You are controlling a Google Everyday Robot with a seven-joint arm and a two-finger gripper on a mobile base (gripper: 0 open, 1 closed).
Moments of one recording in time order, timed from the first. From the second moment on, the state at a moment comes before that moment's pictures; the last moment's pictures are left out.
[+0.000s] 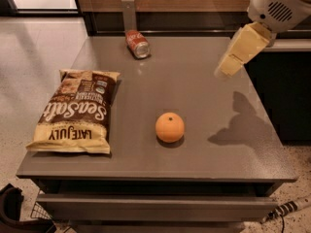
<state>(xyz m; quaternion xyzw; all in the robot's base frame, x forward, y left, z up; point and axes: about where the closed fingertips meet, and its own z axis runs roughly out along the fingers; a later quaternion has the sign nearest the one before) 0.525 -0.175 1.005 -0.49 0.83 -0.01 0.26</state>
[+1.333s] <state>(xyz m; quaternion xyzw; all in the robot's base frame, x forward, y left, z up) 0.658 -0.111 1.022 -0.38 0.85 0.08 0.34</state>
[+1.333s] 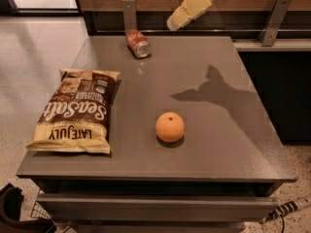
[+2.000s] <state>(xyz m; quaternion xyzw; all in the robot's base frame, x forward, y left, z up) 0.693 -0.060 1.019 -0.41 0.85 0.09 0.32</state>
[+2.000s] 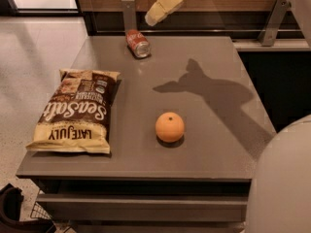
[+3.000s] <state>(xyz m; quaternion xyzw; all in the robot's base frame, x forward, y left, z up) 0.726 -0.012 0.991 -0.37 0.87 0.10 0.30</state>
